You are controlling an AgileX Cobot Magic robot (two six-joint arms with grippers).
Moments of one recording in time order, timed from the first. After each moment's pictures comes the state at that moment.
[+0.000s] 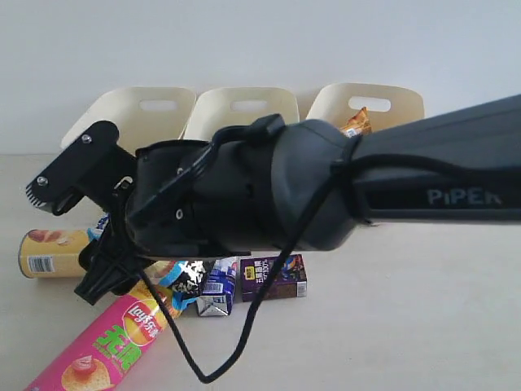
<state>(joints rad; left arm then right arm) -0.03 0.00 0.00 -0.03 0.31 -0.01 1.08 1.94 -1.42 -0.89 0.46 0.68</state>
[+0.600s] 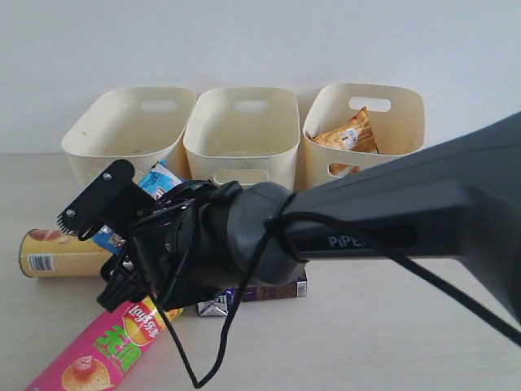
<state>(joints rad) -0.03 0.00 0.00 -0.03 0.31 -0.01 1.05 2.11 -1.44 -1.30 0.44 1.11</state>
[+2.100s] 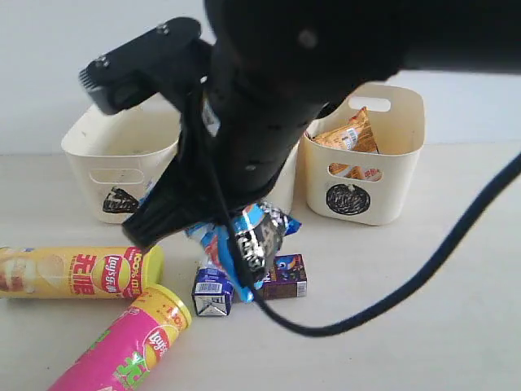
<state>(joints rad) -0.03 0.00 0.00 -0.03 0.31 -0.01 1.02 1.61 -1.44 -0.33 0.93 0.26</state>
